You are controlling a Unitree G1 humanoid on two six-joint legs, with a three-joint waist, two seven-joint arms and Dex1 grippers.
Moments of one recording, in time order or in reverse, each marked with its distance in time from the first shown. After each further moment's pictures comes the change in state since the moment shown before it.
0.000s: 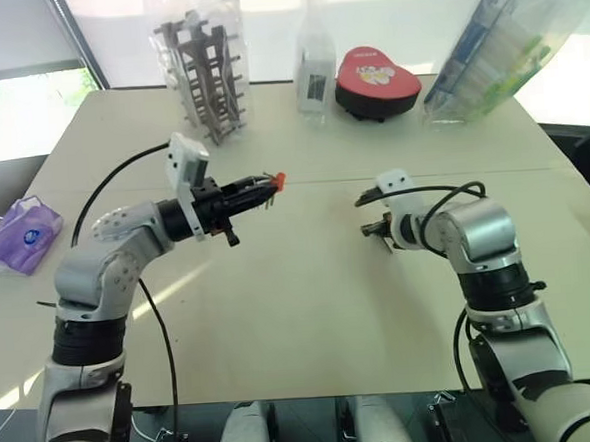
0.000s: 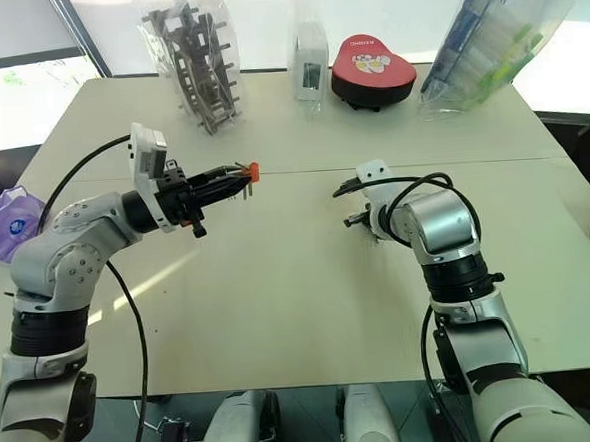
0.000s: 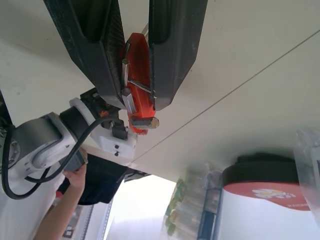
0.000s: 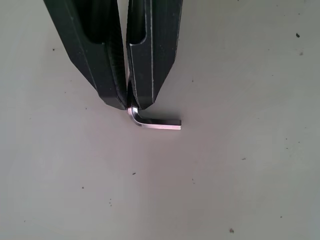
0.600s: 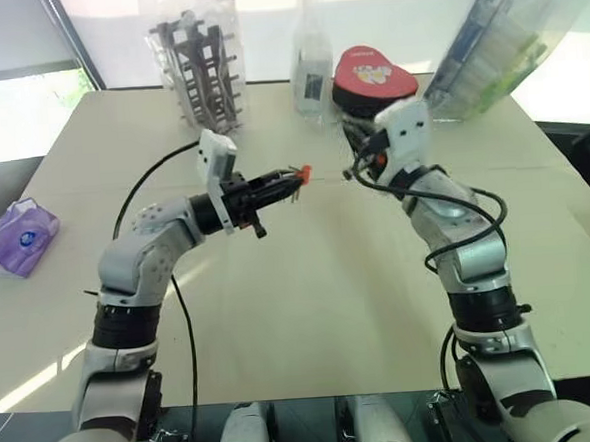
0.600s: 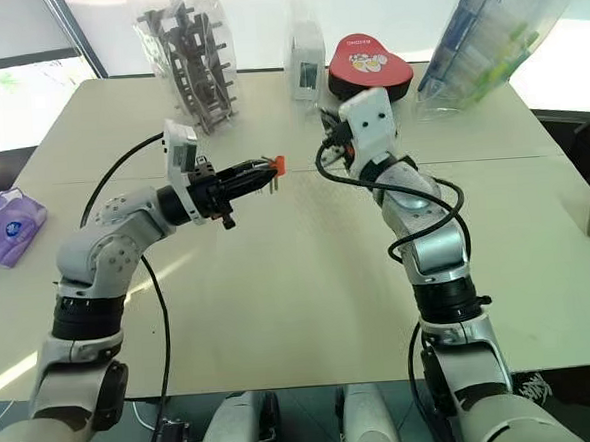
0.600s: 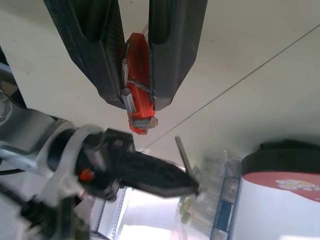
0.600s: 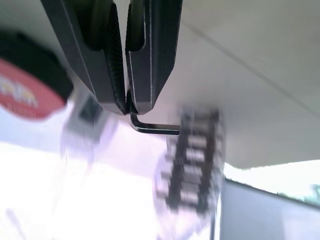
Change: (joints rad) left arm -0.098 -0.143 -0.062 0.140 0.059 -0.067 -0.001; right arm 0.050 0.157 -0.065 -0.068 -0.003 -1.139 0.057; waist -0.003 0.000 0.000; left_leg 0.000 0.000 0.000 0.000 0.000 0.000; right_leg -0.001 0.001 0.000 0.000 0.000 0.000
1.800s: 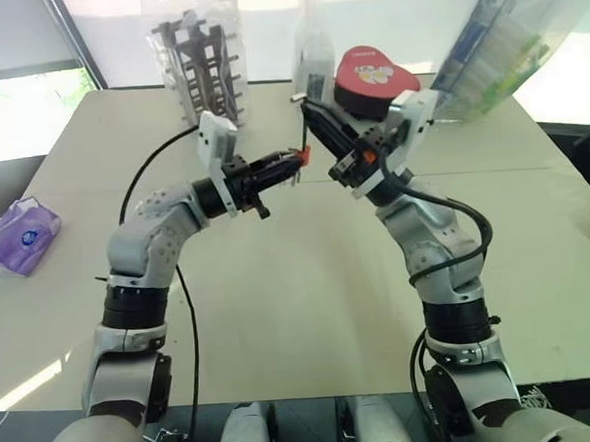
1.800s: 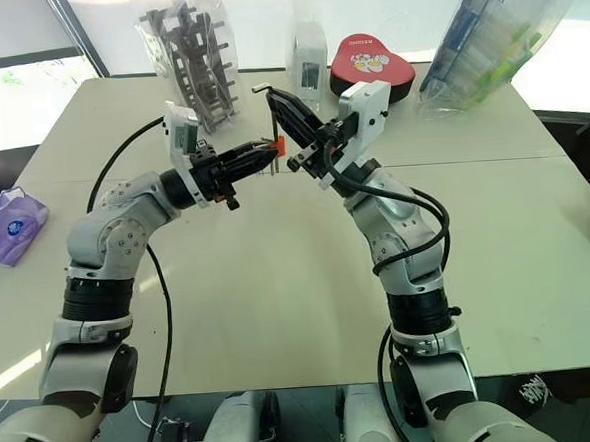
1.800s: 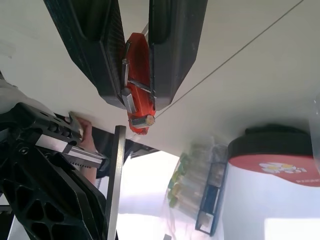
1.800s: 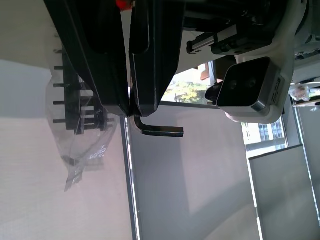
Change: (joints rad) left arm -0.056 -0.027 0.017 0.071 0.016 -0.019 0.015; right arm 0.062 0.131 -0.024 -0.059 0.327 -0.012 0.169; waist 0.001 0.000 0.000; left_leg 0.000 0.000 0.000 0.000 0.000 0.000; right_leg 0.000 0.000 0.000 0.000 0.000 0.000
